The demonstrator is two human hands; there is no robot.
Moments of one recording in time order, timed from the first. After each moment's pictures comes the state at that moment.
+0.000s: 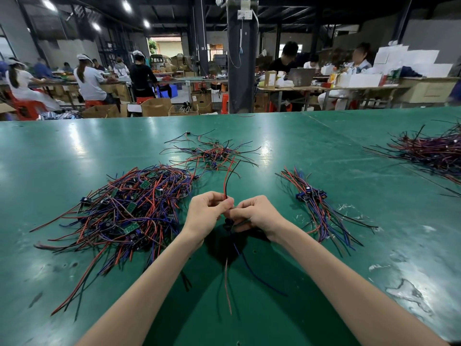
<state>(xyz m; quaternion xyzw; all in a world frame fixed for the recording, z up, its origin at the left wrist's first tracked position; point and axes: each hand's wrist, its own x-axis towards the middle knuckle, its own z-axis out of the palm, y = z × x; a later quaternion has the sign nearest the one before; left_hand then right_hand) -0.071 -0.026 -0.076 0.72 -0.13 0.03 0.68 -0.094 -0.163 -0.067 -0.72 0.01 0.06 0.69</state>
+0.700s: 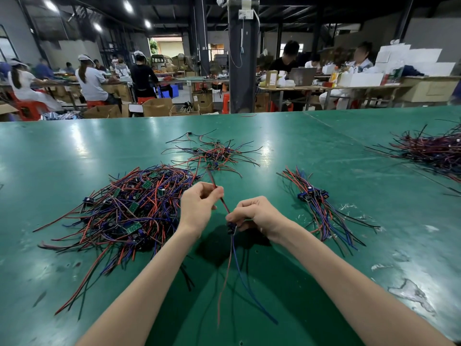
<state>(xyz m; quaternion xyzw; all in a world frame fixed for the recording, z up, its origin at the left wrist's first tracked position) -0.055 -0.016 -0.074 0.73 -0.09 0.12 0.66 -0.097 -0.160 -0.063 -0.72 -0.02 0.08 0.69</state>
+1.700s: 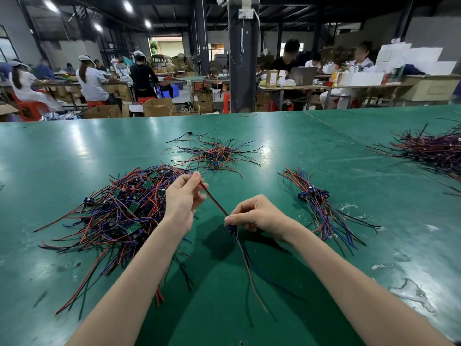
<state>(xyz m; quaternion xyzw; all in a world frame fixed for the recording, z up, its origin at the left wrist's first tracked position) -0.054 0.002 -0.048 0.53 0.01 0.04 0.85 -0.096 -0.171 -0.066 -0.78 -0.10 0.08 0.61</state>
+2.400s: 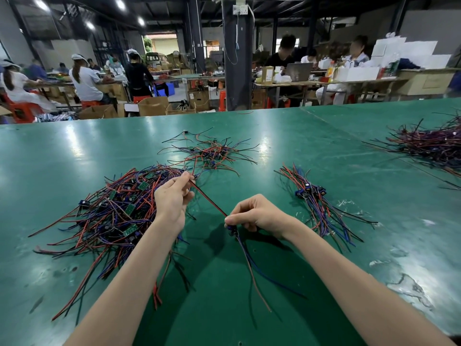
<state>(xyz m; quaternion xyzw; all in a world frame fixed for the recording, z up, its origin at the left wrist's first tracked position) -0.046 0.008 -0.046 0.55 0.06 0.09 0.83 -0.094 -0.178 -0.066 -0.78 -0.11 0.10 0.61</state>
